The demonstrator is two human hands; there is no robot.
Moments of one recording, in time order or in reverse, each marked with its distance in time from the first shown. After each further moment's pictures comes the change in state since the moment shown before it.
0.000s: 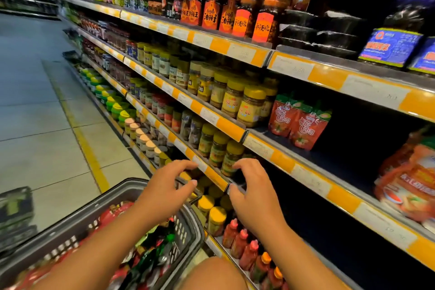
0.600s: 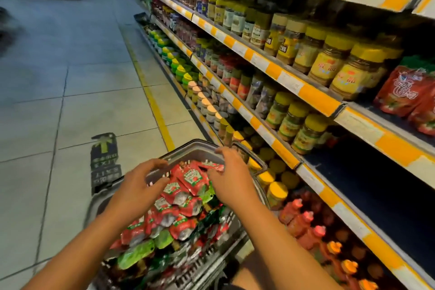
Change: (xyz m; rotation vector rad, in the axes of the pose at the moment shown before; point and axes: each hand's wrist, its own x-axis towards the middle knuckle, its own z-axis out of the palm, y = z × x) left_hand -0.116 -0.167 -0.096 0.078 0.204 -0.399; right_hand 0.013 -0.093 0.202 0.258 -0.409 0.071
